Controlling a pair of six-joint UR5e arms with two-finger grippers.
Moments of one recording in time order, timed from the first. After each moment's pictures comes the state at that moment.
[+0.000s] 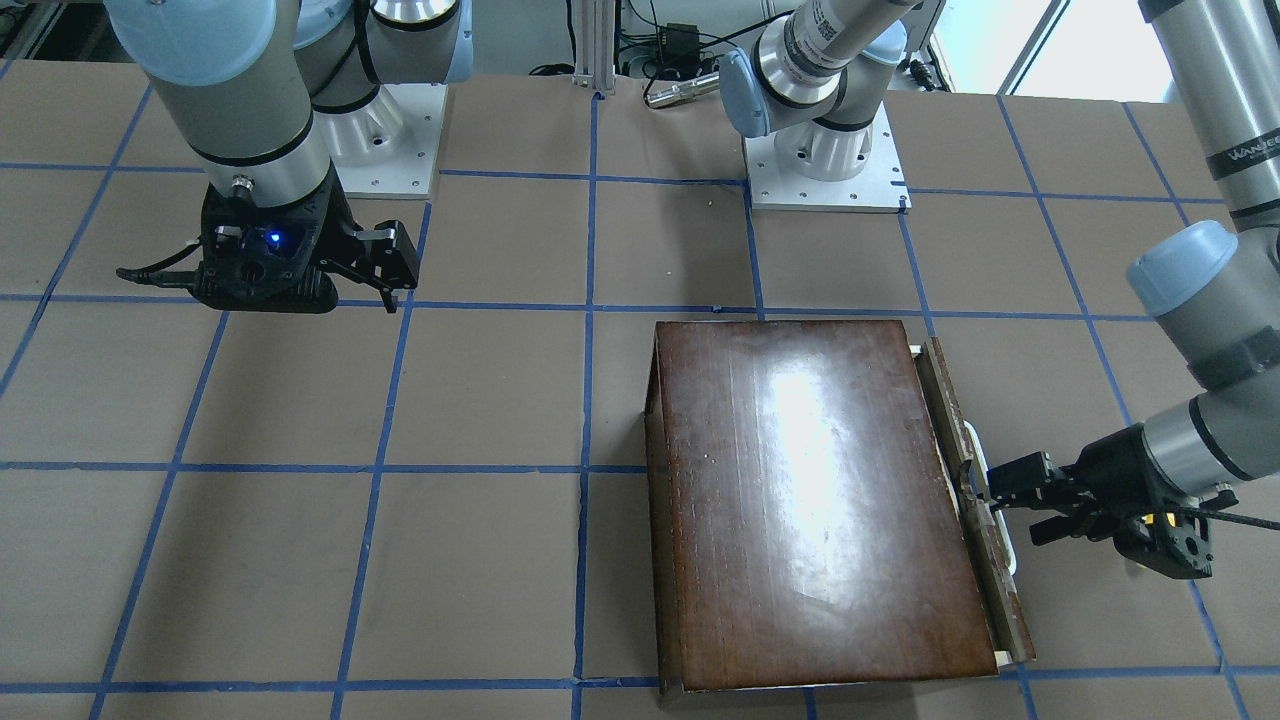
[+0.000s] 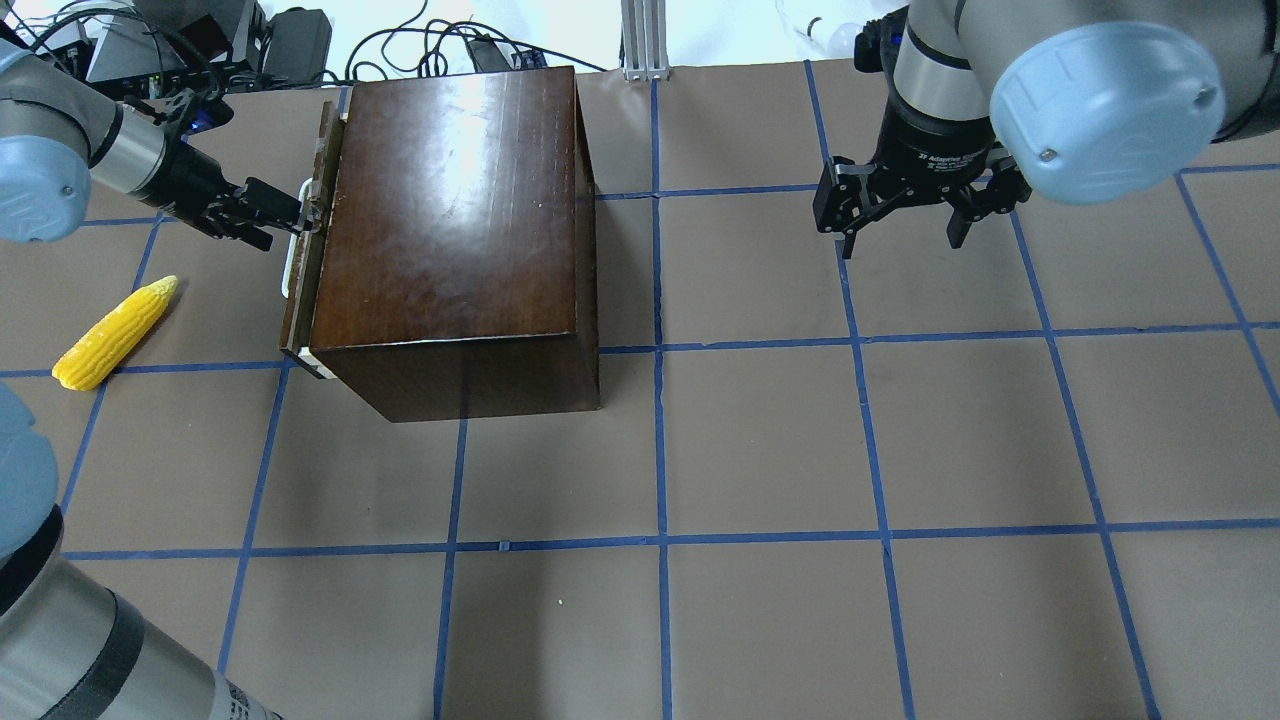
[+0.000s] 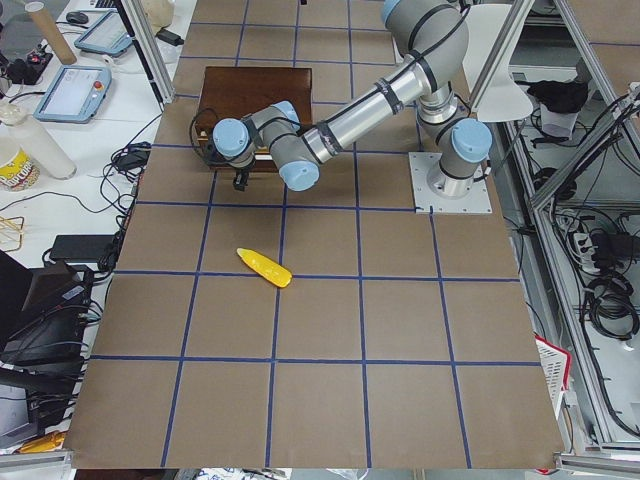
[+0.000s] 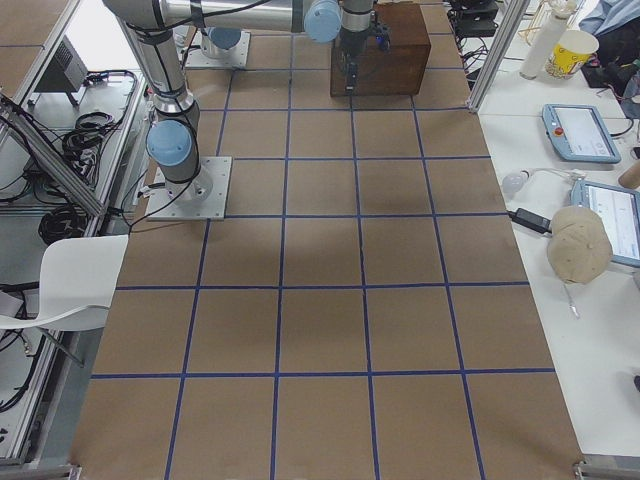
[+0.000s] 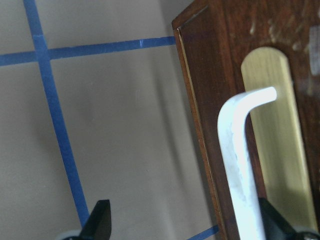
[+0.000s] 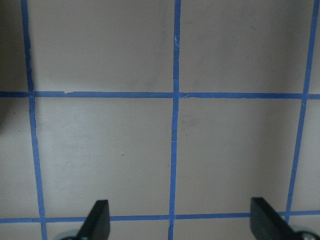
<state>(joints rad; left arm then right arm) -1.11 -2.06 -1.53 -1.27 1.17 0.67 1.65 -1.48 1.58 -1.62 -1.63 0.06</state>
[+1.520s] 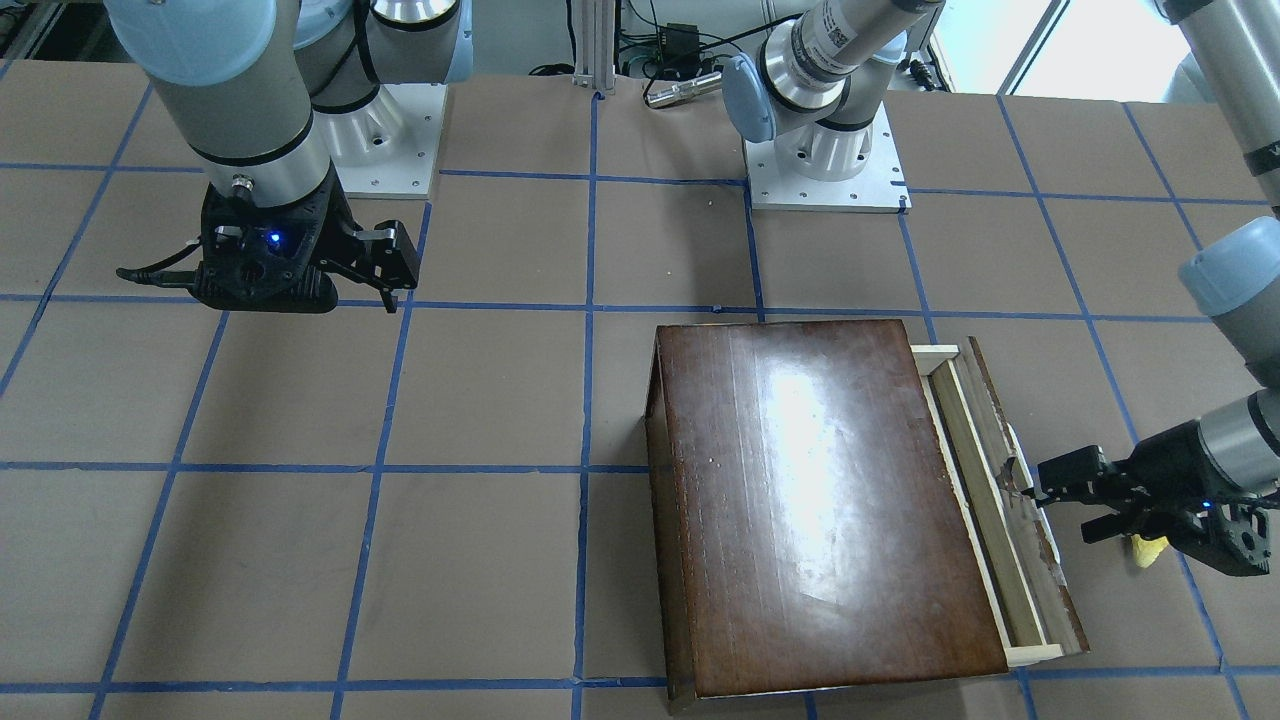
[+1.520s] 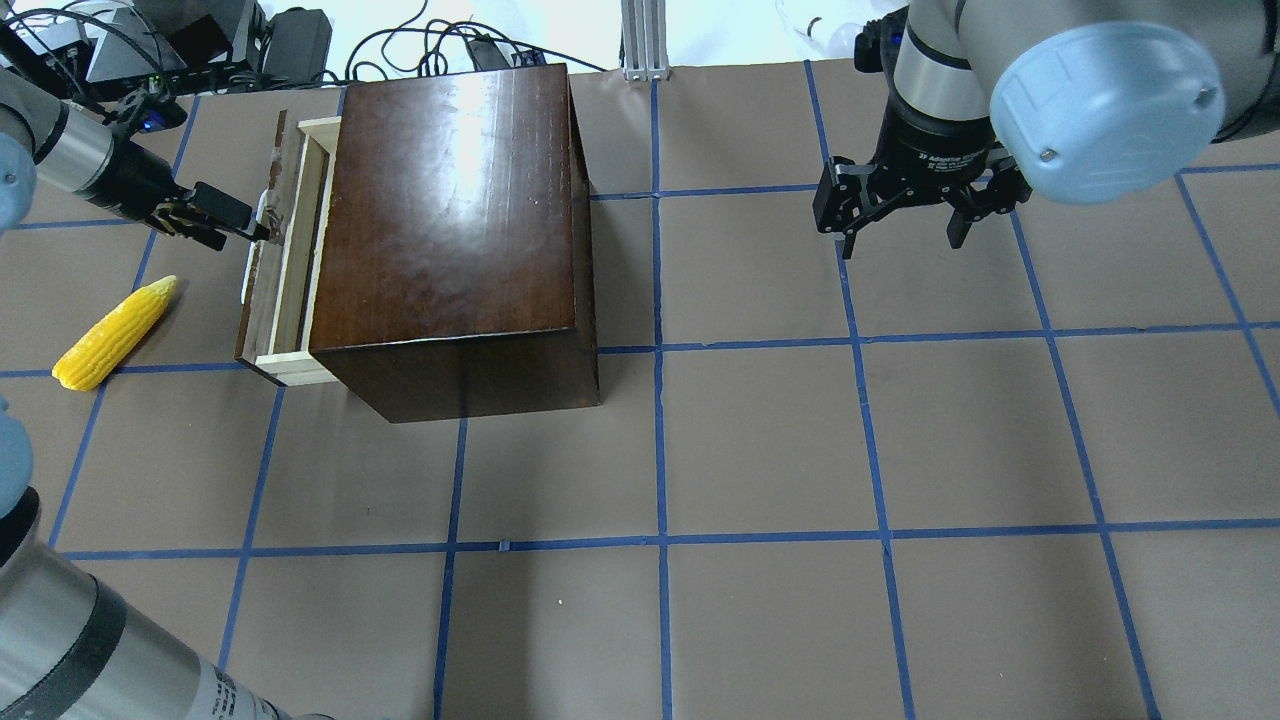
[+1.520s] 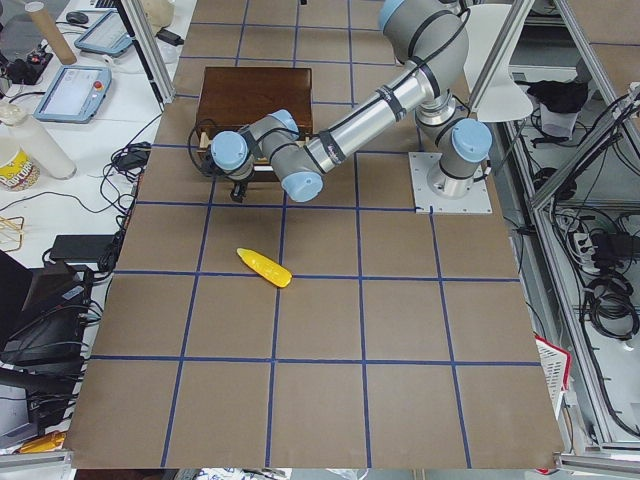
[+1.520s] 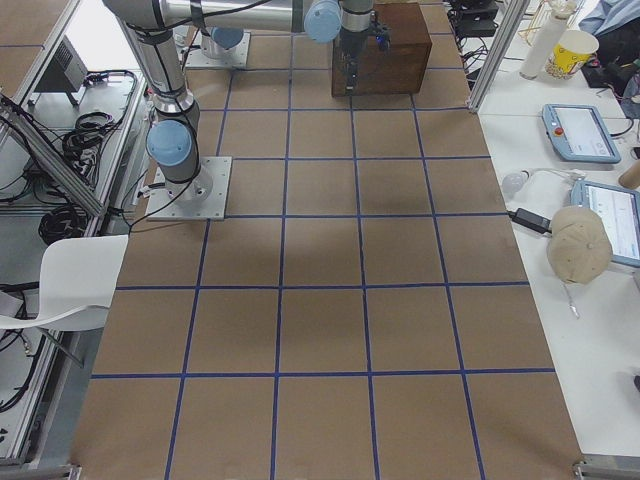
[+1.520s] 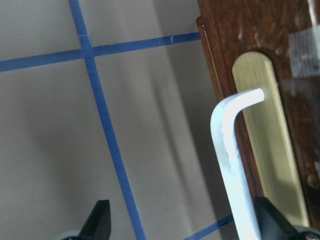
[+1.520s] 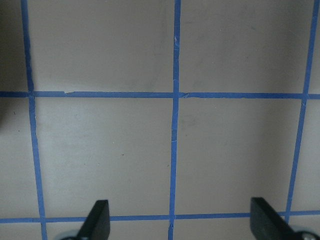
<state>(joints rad) -1.06 -2.08 -1.47 -1.33 1.22 0.79 1.65 -1.48 1.58 -1.62 -1.63 0.06</state>
